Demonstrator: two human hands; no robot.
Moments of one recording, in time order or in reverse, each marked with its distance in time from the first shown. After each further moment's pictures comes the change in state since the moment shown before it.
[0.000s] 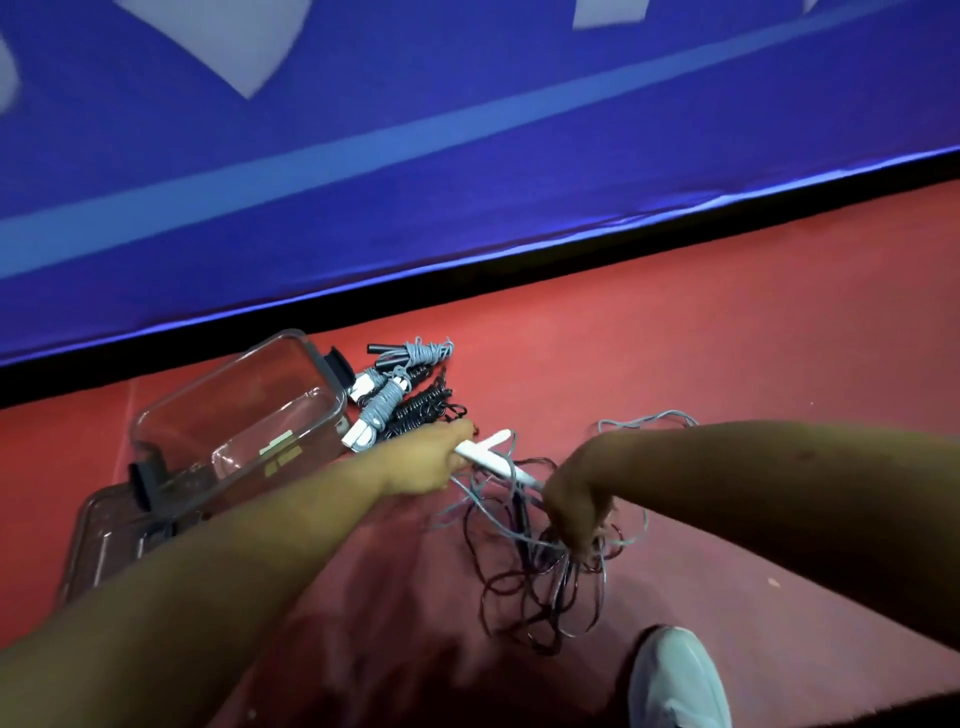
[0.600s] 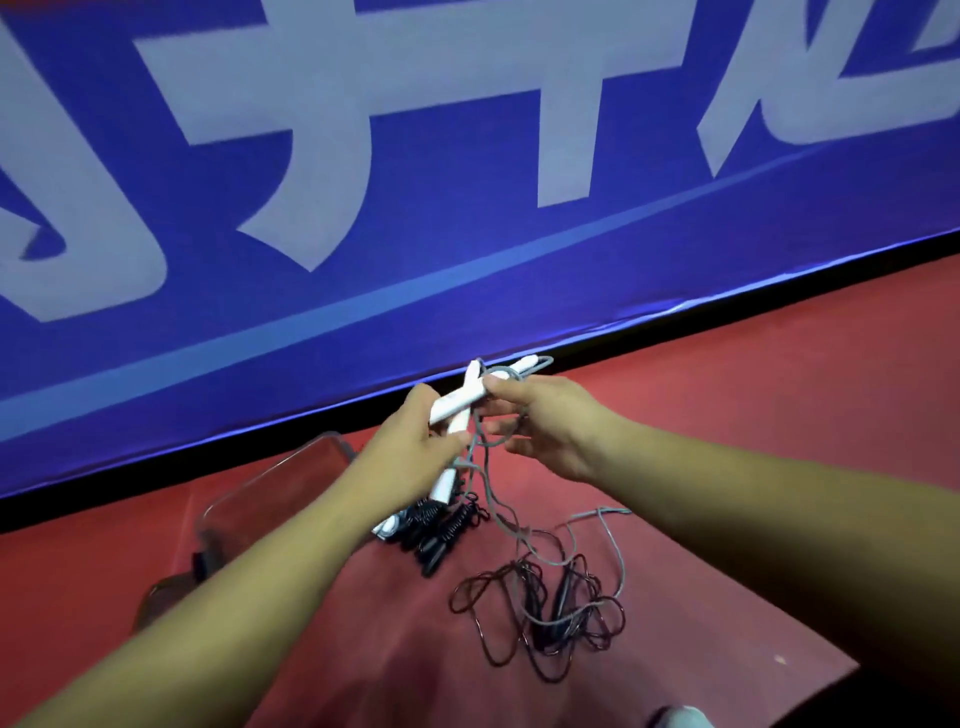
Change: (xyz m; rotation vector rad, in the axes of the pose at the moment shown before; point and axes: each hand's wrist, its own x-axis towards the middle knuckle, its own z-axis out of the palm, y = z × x) left_hand -0.107 0.121 -0.109 -0.347 0.640 -0.023; right_hand -0.204 -0.036 -0.032 1.706 0.895 -0.758
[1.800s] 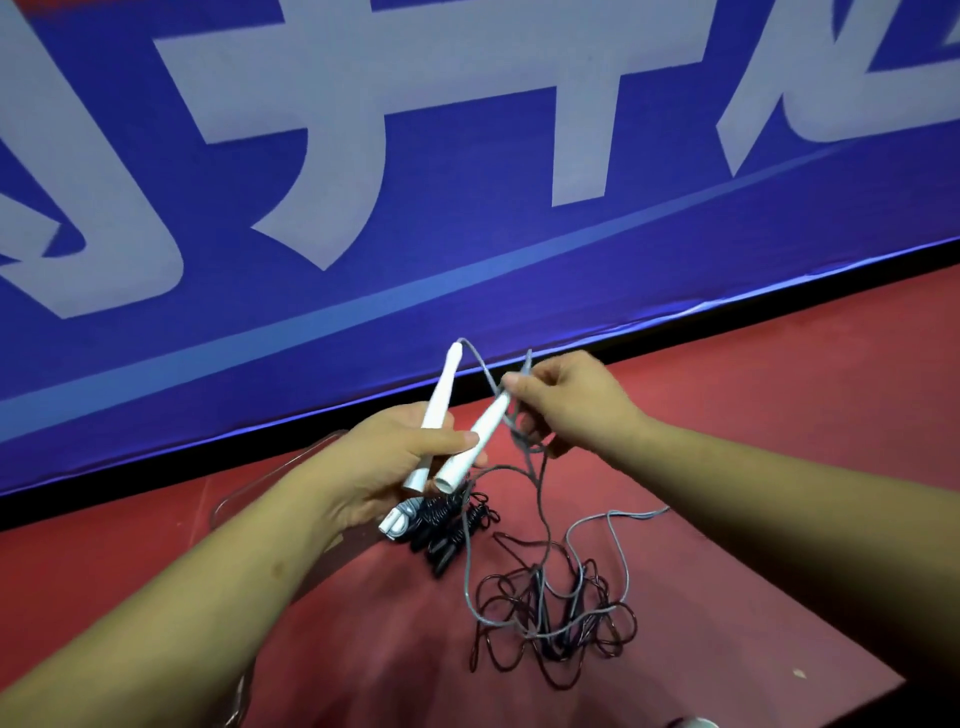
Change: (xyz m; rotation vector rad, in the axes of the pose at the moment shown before) left_hand -0.011 0.010 -0.026 -0.779 -0.269 -0.353; right_hand -0.009 -0.014 -0.008 -0.564 0.130 -0.319
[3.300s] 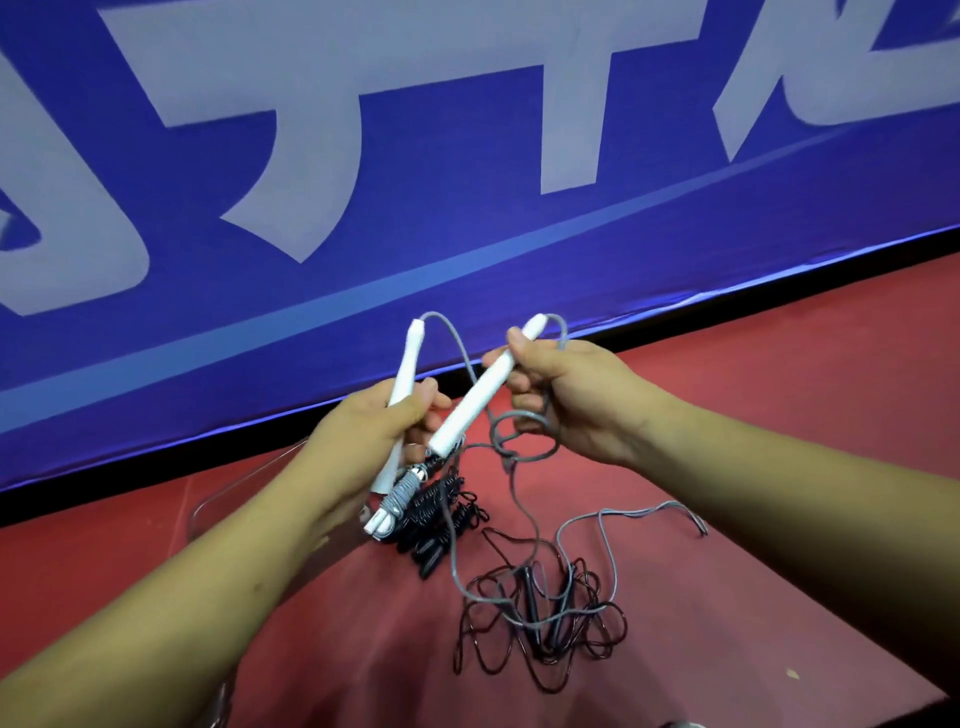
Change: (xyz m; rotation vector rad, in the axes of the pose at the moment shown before) left_hand 0.024 -0.005 0.001 0.062 0.181 0.229; right_hand 0.010 -0.002 -0.015 0.790 -0.270 0.142
